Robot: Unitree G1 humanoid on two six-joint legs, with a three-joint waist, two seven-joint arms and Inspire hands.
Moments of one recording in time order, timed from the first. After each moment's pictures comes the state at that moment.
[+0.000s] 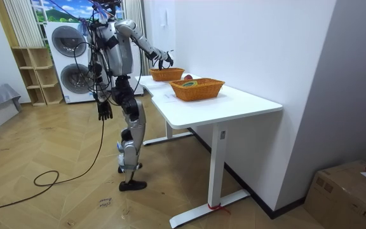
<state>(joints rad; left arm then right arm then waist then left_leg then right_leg) 0.24 0.25 0.13 0.99 0.32 0.22 0.11 -0.59 -0.33 0.47 0.38 -0.16 0.17 -0.01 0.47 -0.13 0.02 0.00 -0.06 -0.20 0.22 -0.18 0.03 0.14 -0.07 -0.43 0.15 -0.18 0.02</state>
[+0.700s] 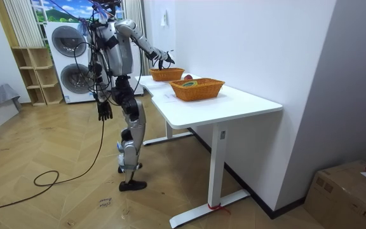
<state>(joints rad) 0.23 0.25 0.13 1.00 0.32 0.22 0.11 -0.59 -0.33 0.47 0.38 -0.16 0.17 -0.01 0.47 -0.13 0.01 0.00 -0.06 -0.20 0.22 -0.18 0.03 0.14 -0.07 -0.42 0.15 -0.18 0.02</state>
